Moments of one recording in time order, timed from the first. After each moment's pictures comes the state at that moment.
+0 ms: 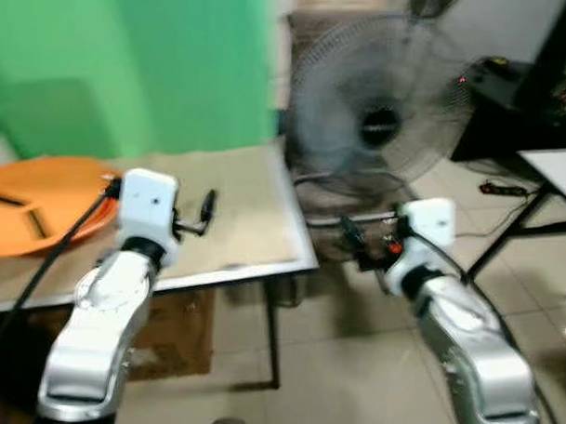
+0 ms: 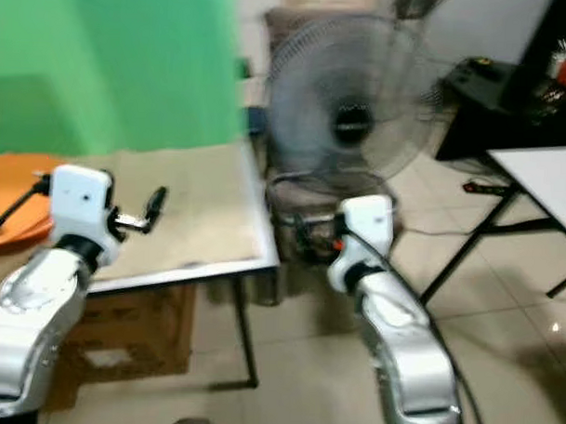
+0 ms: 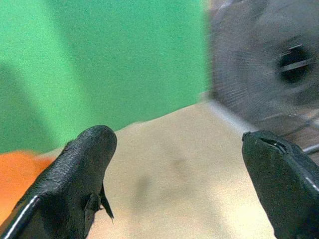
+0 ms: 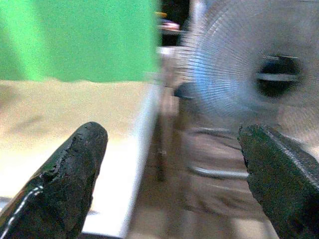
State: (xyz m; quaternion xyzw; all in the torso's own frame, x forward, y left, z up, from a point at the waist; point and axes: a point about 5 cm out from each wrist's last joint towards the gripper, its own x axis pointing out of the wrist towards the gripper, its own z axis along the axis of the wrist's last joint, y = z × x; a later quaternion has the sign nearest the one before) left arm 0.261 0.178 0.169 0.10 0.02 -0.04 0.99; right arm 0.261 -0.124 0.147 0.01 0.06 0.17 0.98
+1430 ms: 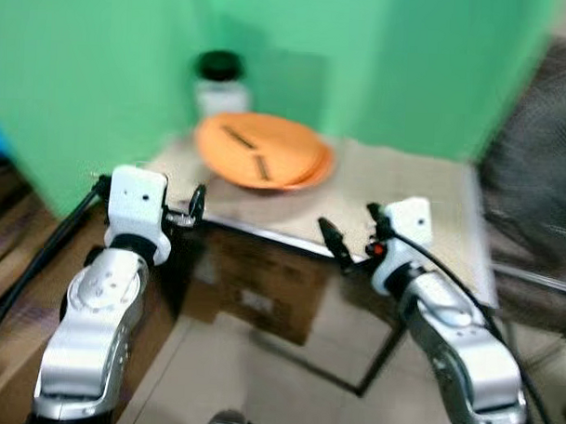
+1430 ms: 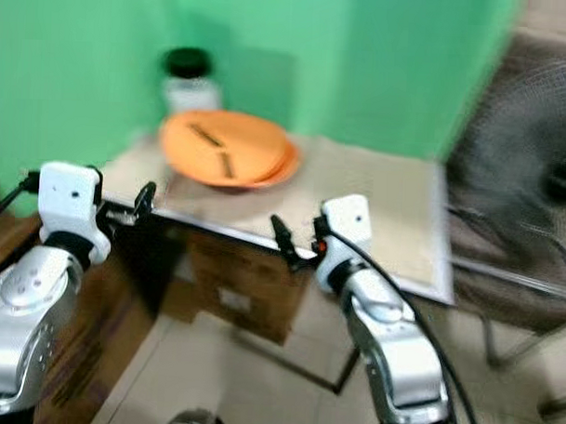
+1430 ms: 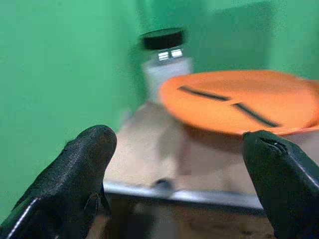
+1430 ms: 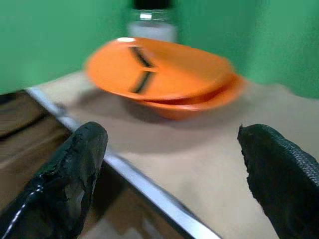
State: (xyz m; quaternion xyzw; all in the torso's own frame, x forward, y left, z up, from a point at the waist) left arm 0.262 0.181 0.173 0.10 0.01 -0.03 0.99; right arm 0.263 -0.114 0.143 0.01 0.06 0.22 0.97
